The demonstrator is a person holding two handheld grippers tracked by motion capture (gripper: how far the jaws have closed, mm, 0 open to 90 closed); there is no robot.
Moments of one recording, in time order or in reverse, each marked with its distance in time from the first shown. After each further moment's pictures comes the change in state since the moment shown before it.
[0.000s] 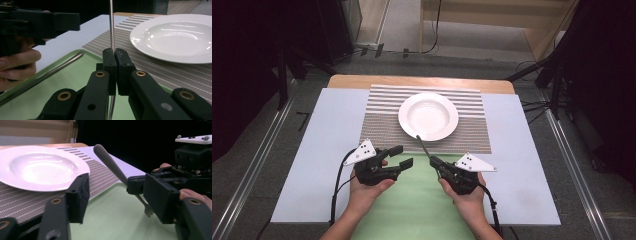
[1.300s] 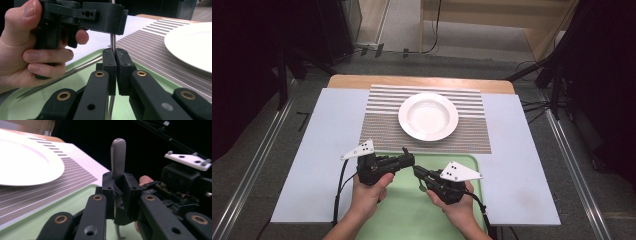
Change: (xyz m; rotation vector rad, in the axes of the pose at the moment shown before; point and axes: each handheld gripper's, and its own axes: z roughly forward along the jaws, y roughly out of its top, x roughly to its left) left arm 0.005 -0.003 0.002 -0.030 -0.207 -0.202; right arm 0.033 -0.001 0.010 -0.003 0.135 -0.081
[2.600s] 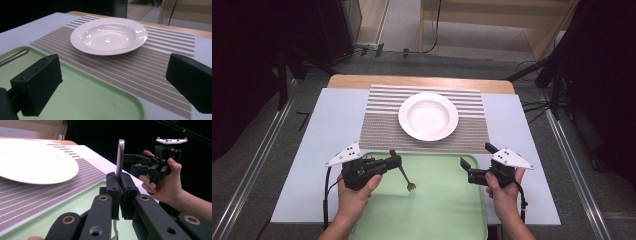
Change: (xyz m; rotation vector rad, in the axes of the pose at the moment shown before) left arm -0.012 0.007 -0.034 0.022 0.120 0.113; right arm -0.085 0.003 -0.084 0.026 -0.418 0.043
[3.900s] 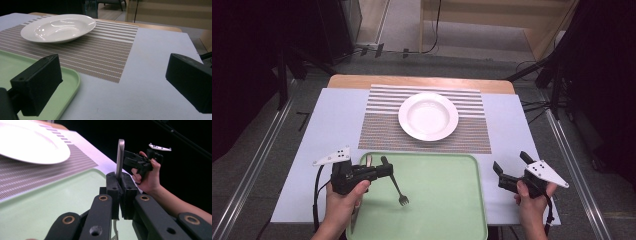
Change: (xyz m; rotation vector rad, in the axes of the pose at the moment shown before) left arm 0.005 -0.005 -0.023 0.077 -0.090 -0.133; right arm -0.059 -0.042 -0.044 -0.058 -0.205 0.023
